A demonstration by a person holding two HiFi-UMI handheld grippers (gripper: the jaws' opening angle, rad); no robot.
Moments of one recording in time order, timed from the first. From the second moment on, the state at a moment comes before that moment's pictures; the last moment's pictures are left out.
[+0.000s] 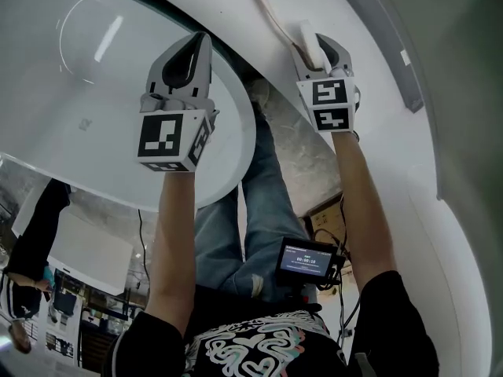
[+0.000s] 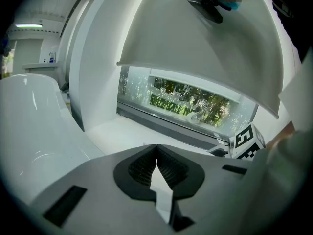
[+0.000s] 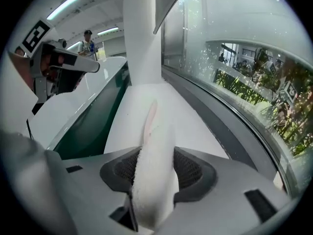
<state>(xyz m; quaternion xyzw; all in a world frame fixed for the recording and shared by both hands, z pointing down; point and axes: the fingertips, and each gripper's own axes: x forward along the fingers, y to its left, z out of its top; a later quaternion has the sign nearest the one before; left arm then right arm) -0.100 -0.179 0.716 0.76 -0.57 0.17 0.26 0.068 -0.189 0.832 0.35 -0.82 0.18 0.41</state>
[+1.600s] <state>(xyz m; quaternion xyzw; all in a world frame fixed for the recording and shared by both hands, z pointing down) -0.112 -0.159 0.674 0.77 -0.57 0.16 0.24 0.052 -0.174 0.759 0.39 -0.84 0.18 0.34</state>
